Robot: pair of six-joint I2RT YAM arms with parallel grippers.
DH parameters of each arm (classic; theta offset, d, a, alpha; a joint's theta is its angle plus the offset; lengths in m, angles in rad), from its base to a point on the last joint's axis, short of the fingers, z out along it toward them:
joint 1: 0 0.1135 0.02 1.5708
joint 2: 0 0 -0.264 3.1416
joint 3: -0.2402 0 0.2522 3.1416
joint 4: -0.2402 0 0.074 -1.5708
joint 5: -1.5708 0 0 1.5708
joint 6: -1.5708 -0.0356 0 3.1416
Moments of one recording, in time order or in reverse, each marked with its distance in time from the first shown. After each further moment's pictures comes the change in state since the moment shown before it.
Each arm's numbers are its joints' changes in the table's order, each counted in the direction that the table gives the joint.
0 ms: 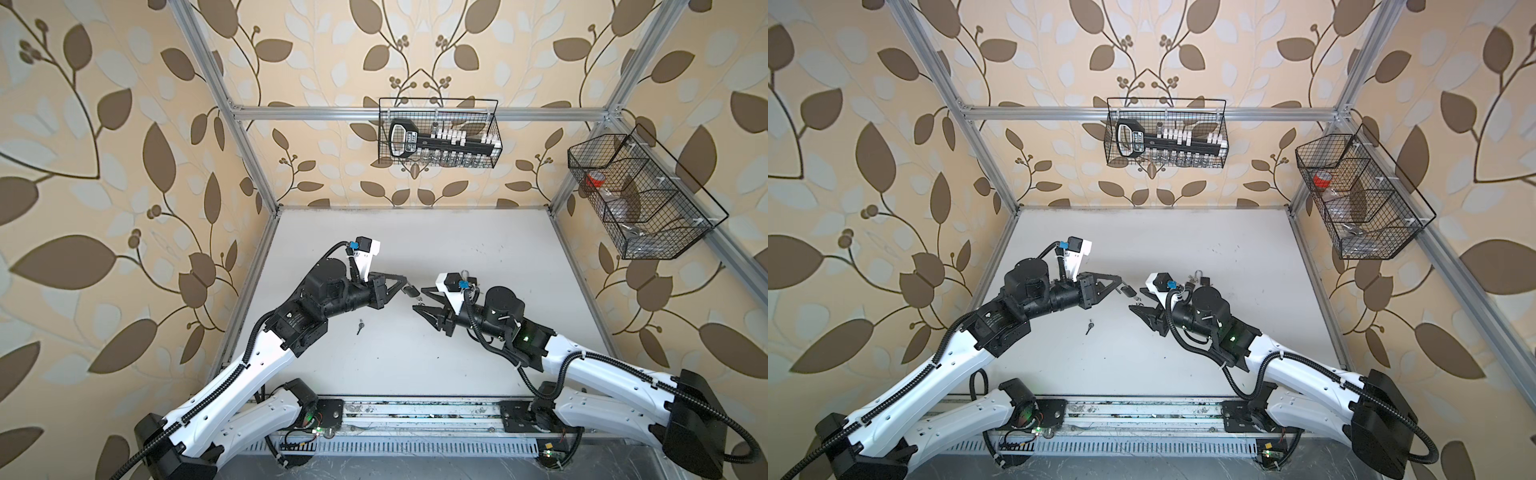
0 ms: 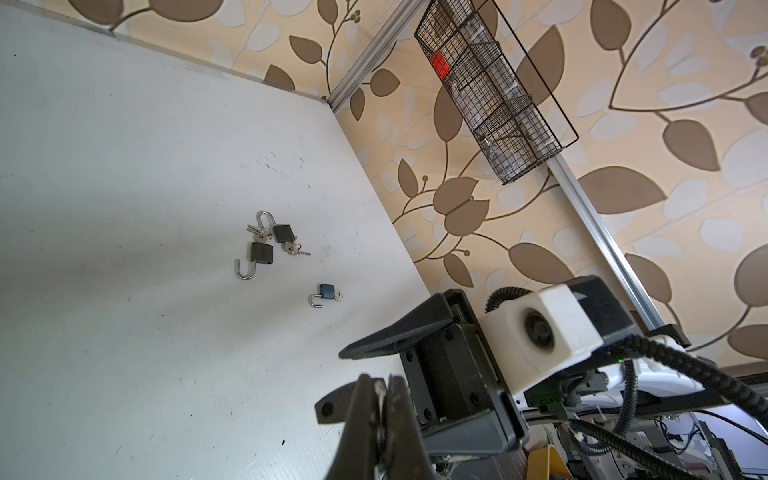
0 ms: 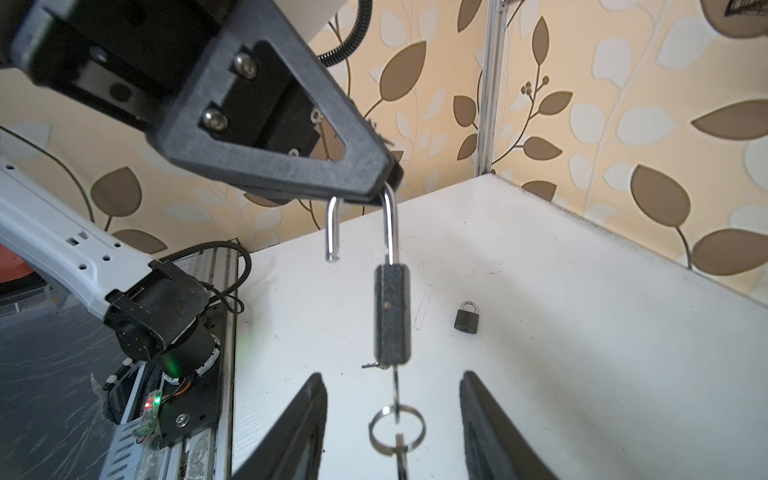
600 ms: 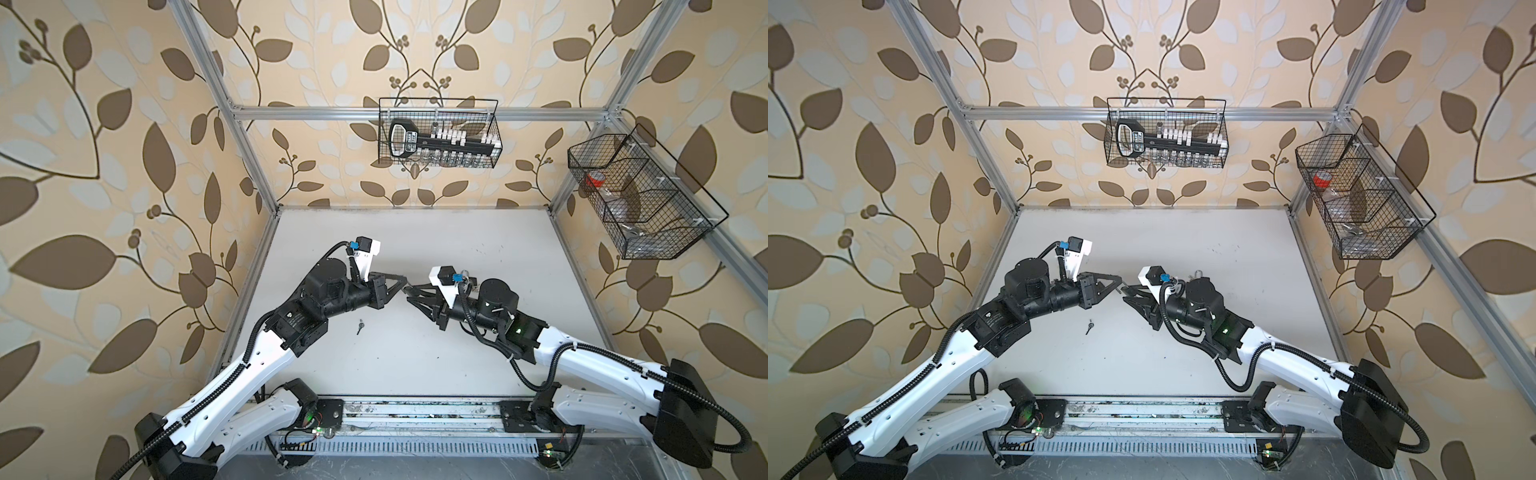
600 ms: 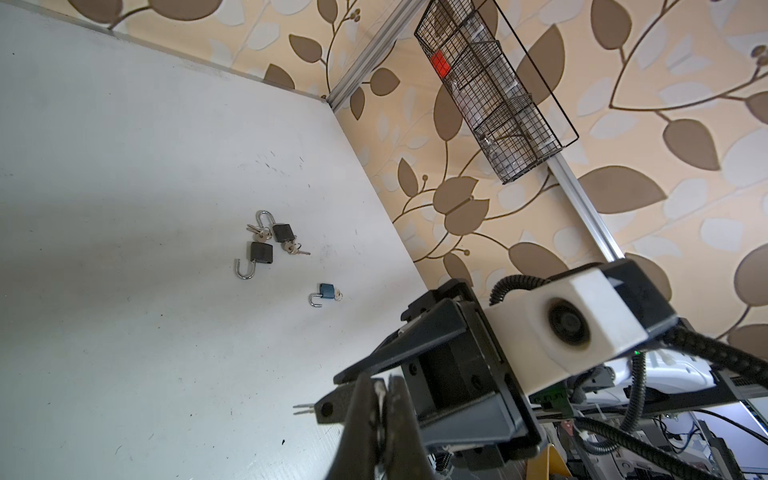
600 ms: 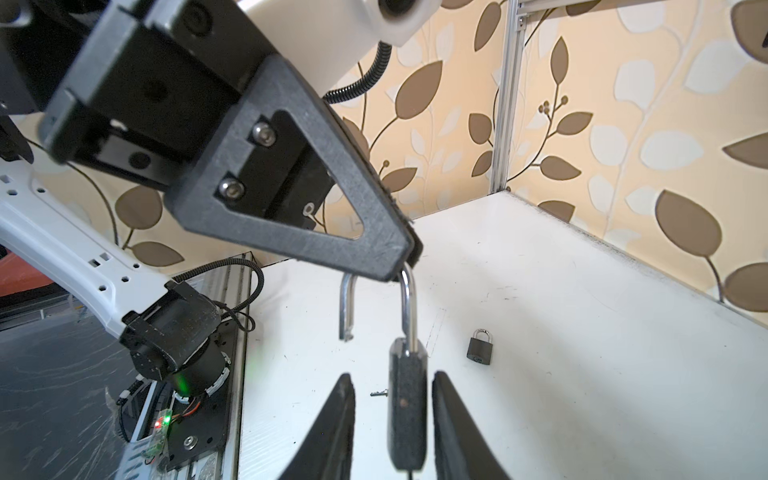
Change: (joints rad) left arm 0.000 -0.002 0.000 0.000 -0.003 0.000; right arm 0.000 -0.077 -0.062 0.030 0.042 -0.005
